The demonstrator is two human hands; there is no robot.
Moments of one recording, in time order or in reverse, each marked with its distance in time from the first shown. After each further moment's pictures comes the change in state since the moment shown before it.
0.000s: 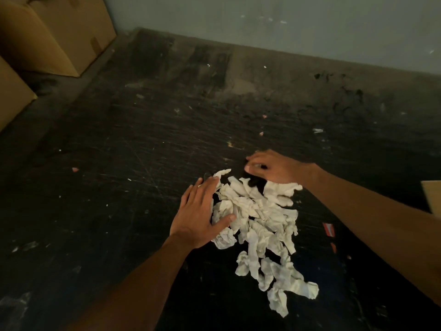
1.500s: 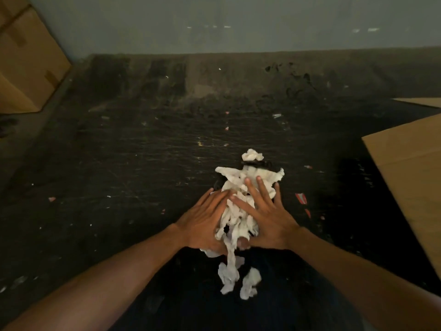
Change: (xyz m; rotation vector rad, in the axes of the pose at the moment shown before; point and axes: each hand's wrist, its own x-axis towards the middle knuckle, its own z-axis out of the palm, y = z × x) left_hand 0.010 0.026 0.008 0.159 -0.336 0.634; right_hand -0.129 -0.041 0.141 -0.267 0.353 0.055
